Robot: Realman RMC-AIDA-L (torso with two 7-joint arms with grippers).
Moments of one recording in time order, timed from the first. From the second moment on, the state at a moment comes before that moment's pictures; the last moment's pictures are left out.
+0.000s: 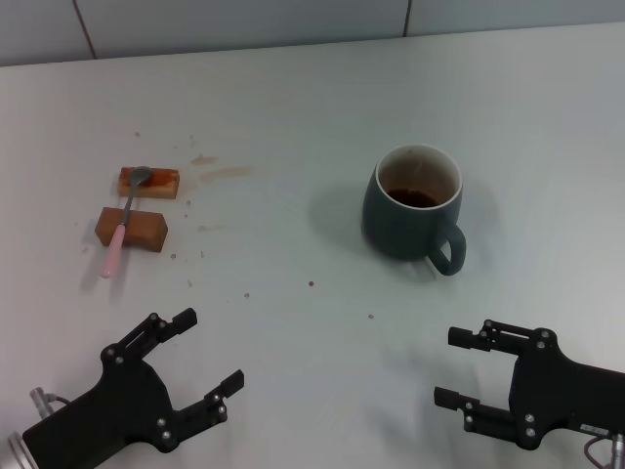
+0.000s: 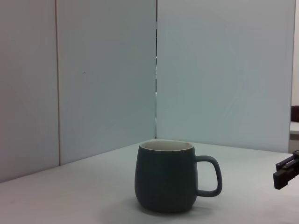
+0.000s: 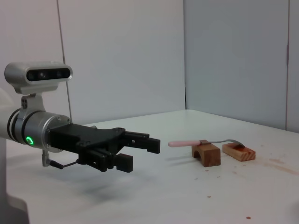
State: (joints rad) left arm -0.20 -2.07 0.87 0.08 1.54 1.60 -0.37; right arm 0.33 2.08 -0.17 -0.29 -2.42 -1.71 0.57
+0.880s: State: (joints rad) left arm -0.20 -2.07 0.87 0.08 1.53 1.61 -0.37; right arm 0.30 2.08 -0.16 -0.25 -2.23 -1.74 0.48
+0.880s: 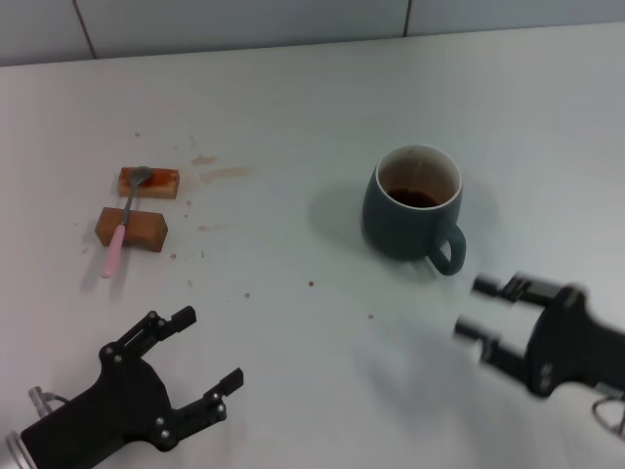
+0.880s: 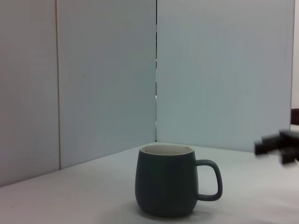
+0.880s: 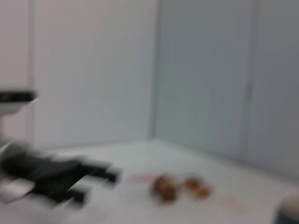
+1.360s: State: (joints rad) left arm -0.20 -2.07 0.86 0.08 1.53 1.63 -0.37; right arm 0.30 2.08 -0.15 -0.10 -1.66 -1.54 0.18
